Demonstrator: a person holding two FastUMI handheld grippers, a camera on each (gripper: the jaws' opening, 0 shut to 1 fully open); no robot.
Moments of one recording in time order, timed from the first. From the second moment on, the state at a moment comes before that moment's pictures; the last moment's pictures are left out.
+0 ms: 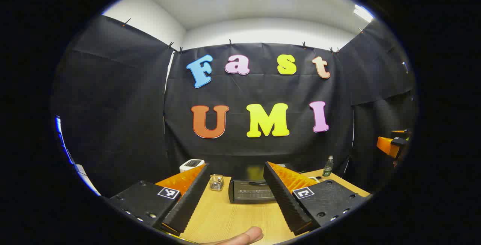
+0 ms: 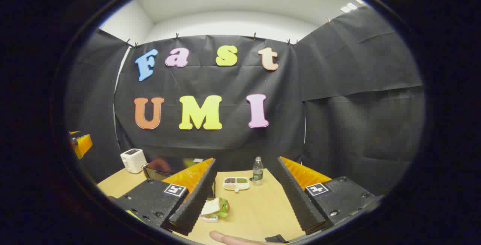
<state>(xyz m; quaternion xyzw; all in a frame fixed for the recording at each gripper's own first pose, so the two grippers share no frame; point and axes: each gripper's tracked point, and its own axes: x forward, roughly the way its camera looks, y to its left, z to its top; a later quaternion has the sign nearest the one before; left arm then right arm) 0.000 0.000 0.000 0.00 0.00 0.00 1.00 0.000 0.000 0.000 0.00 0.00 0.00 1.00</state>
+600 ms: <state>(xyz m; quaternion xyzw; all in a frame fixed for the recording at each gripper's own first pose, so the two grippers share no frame) 0.000 -0.021 -0.010 0.00 0.01 -0.03 1.00 0.002 -0.013 -0.004 0.01 0.00 0.00 1.00</state>
